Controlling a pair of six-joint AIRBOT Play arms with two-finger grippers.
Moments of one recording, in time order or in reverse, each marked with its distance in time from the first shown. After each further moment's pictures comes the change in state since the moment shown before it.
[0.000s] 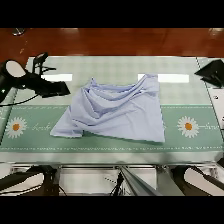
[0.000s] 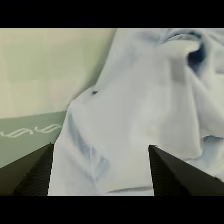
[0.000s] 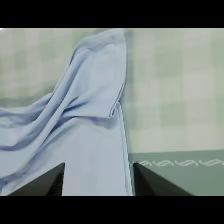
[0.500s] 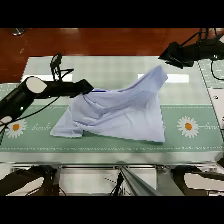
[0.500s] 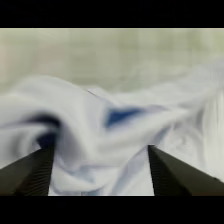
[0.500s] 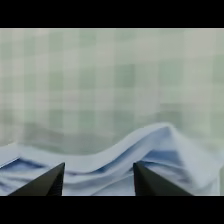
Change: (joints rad) left arm -0.279 0.080 -0.122 -0.295 0.397 0.023; right arm 0.401 -0.283 0.323 -0.029 -0.156 0.210
